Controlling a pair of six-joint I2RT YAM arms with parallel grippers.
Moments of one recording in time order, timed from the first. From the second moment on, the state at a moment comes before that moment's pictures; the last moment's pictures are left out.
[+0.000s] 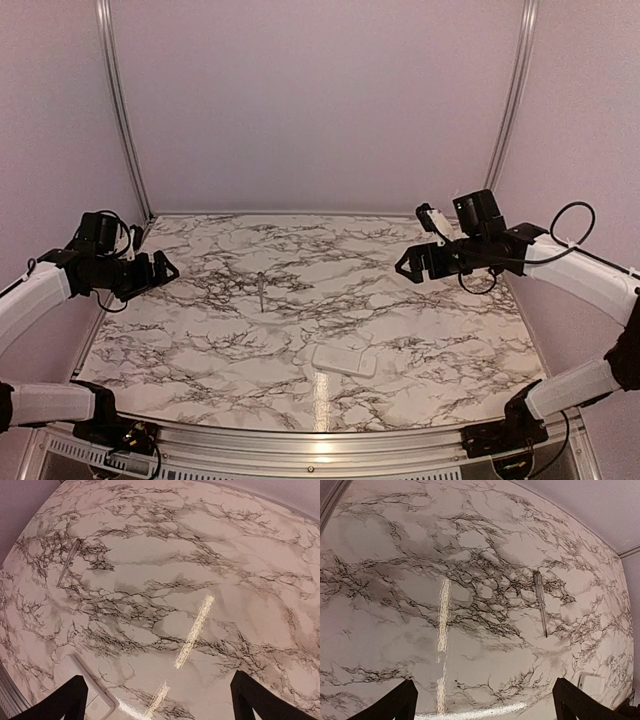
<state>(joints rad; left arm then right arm) -0.10 1.06 0.77 -0.53 0.26 -0.40 0.43 1.29 1.02 -0.48 -0.20 0.14</state>
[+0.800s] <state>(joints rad) -0.28 1.04 0.74 -0.50 0.25 -0.39 0.88 1.41 0.95 -0.46 -0.22 -0.12</state>
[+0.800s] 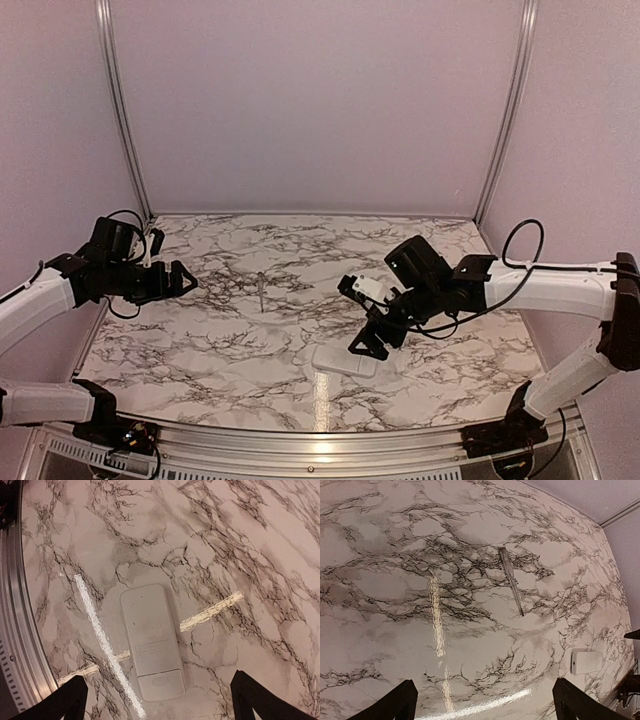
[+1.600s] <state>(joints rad) -0.28 0.93 0.76 -0.57 0.11 -0.41 0.88 1.54 0.95 -0.57 -0.17 -0.40</state>
